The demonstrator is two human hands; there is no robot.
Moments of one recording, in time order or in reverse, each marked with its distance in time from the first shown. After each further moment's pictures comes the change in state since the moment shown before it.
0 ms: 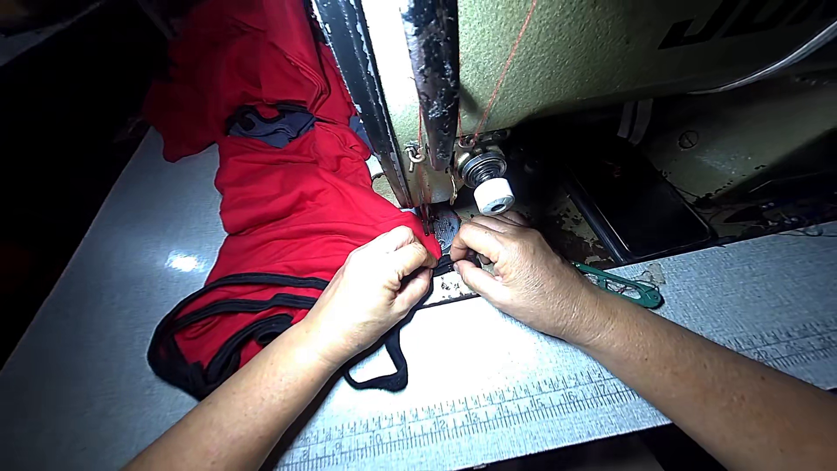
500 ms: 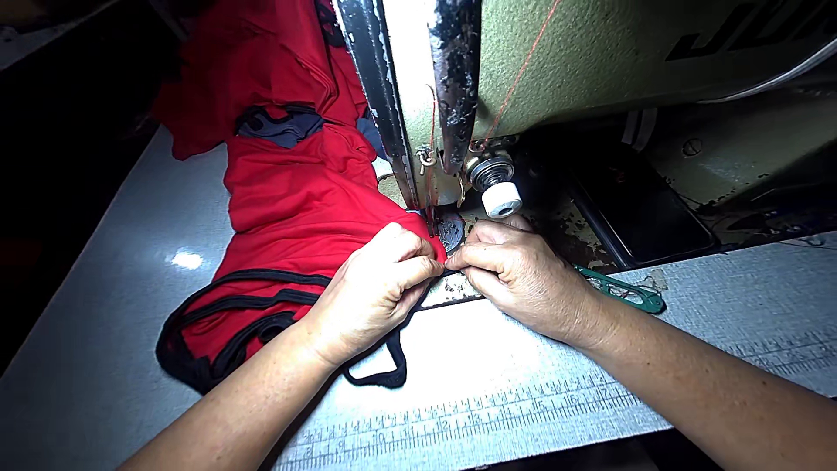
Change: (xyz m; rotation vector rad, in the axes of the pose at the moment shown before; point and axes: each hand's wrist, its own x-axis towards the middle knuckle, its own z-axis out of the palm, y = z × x) left_hand -0.001 -0.005 -0.003 0.044 0.003 0.162; right_hand -0.003 0.002 0.000 -0.021 -0.020 -0.046
